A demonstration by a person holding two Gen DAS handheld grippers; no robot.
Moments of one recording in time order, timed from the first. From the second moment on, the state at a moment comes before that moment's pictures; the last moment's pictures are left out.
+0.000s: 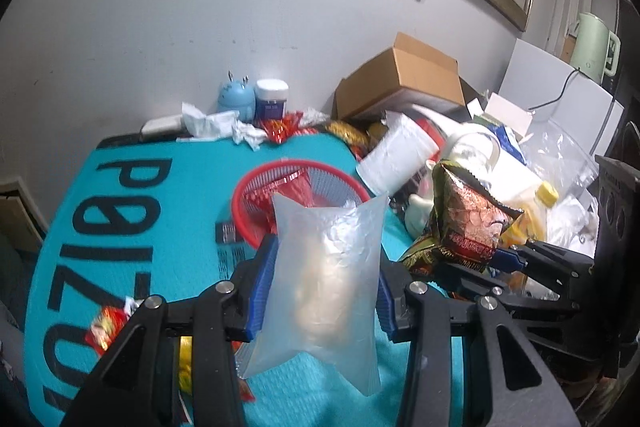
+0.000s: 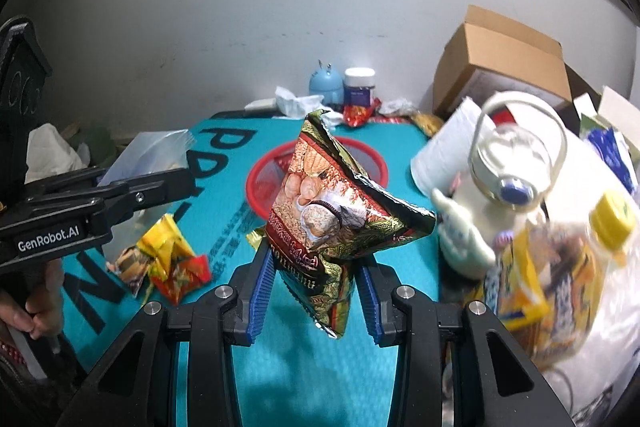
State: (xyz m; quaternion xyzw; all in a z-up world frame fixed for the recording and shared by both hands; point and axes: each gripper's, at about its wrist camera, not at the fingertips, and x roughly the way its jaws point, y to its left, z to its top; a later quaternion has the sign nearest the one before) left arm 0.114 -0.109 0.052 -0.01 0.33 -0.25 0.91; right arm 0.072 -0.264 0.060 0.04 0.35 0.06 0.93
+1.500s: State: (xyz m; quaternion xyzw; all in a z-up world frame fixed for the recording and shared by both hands) left arm 0.246 -0.139 -0.001 0.01 0.40 -0.19 0.90; right arm 0.186 -0.266 0.035 0.02 0.37 -0.02 0.93
